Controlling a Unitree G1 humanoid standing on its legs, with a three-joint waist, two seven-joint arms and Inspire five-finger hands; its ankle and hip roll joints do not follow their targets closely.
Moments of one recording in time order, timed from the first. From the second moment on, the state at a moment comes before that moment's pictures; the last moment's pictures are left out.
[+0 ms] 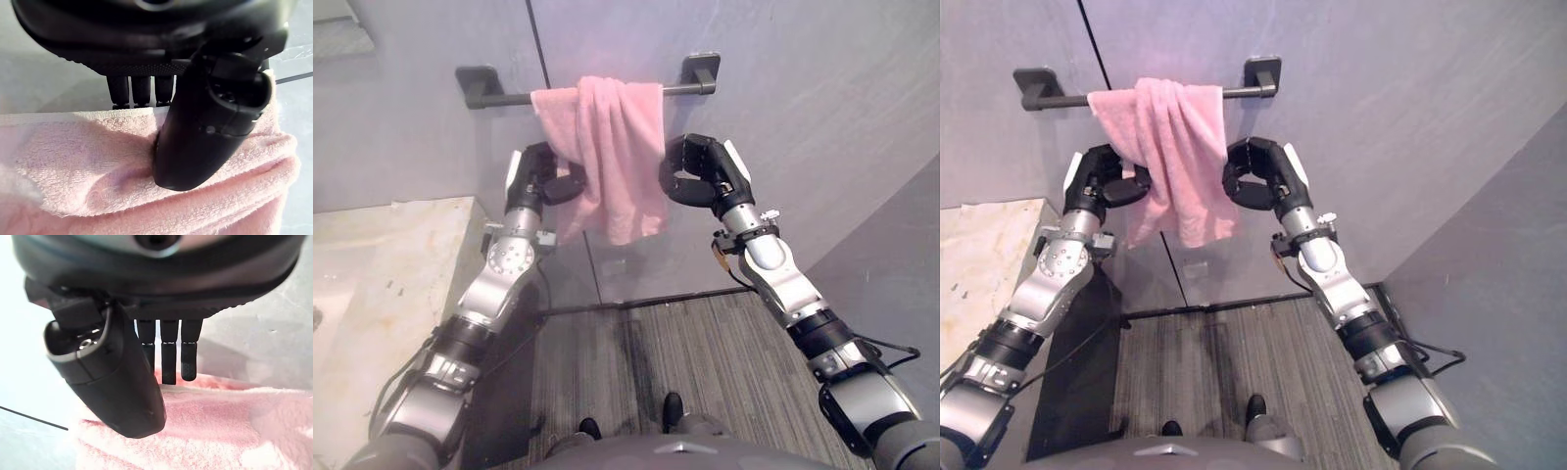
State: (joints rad) left arm -0.41 0.53 -0.30 0.16 -0.35 -0.02 0.32; right arm -0.49 -0.47 0.40 0.28 0.33 -0.25 -0.09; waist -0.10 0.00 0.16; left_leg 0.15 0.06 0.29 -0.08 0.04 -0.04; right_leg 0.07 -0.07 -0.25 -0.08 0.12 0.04
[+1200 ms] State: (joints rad) left arm -0.26 0.28 -0.26 0.08 -0.31 -0.24 0.96; right arm -0.28 -0.19 0.35 0.22 0.41 -0.36 -0.67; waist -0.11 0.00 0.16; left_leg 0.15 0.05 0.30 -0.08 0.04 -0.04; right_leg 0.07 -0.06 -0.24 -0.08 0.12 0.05
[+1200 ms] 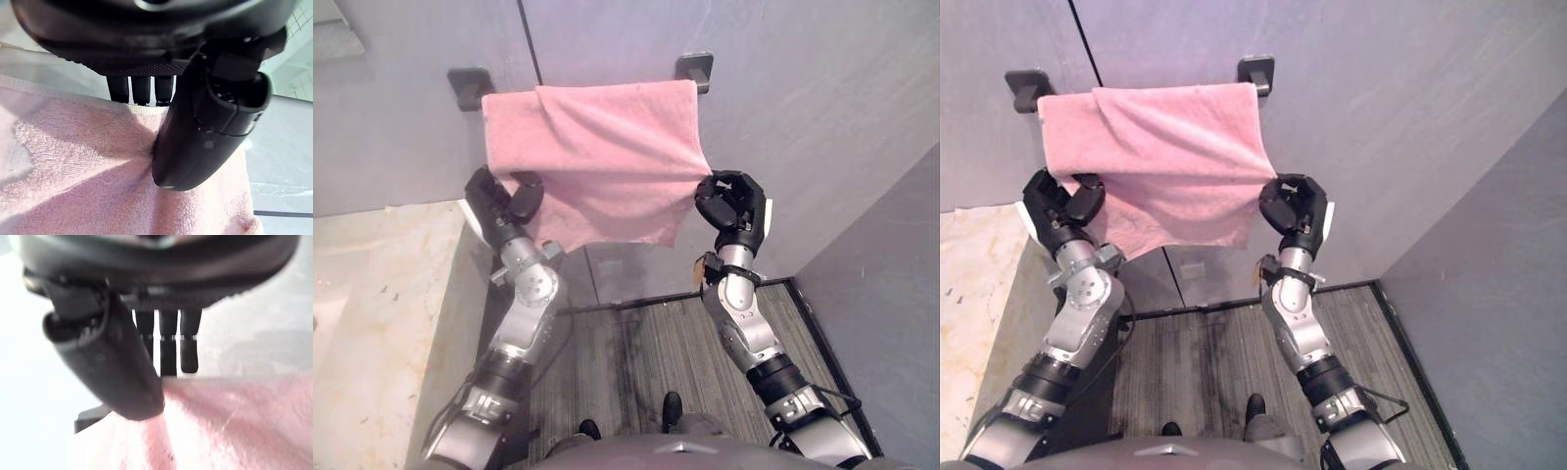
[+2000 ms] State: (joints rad) left arm -0.06 0.29 -0.23 0.07 -0.40 -0.11 0.86; right arm -0.10 -0.25 0.30 0.22 0.36 -0.36 -0.60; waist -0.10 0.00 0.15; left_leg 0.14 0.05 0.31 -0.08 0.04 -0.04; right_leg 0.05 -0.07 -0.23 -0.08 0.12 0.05
